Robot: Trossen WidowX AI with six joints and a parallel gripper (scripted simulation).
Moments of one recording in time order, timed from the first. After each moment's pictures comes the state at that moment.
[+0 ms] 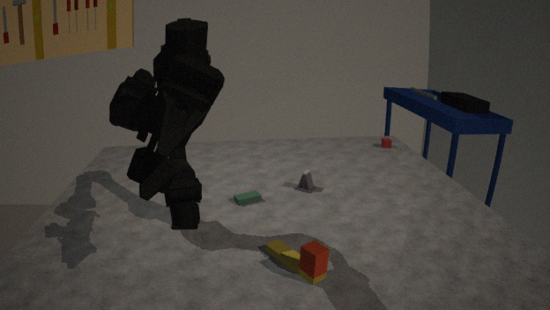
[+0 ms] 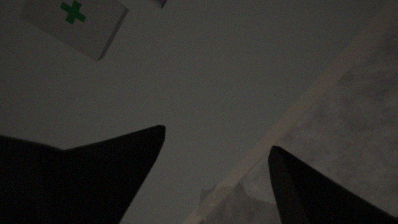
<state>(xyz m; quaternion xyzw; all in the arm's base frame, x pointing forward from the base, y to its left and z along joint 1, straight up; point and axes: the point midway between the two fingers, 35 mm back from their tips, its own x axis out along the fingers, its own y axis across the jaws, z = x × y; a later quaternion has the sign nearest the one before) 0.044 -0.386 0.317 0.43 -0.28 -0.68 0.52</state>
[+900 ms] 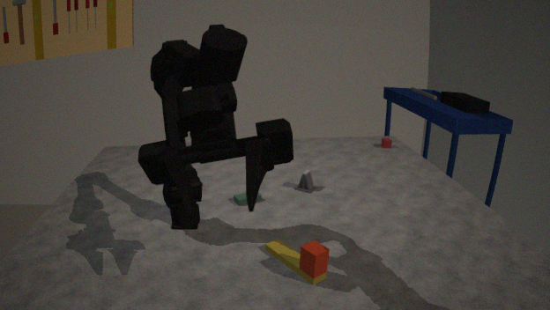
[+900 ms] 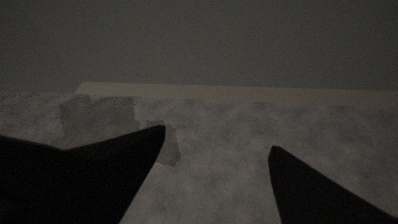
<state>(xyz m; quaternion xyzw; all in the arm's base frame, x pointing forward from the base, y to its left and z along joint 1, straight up) 0.106 -0.373 0.273 0.25 0.14 -0.67 0.68</state>
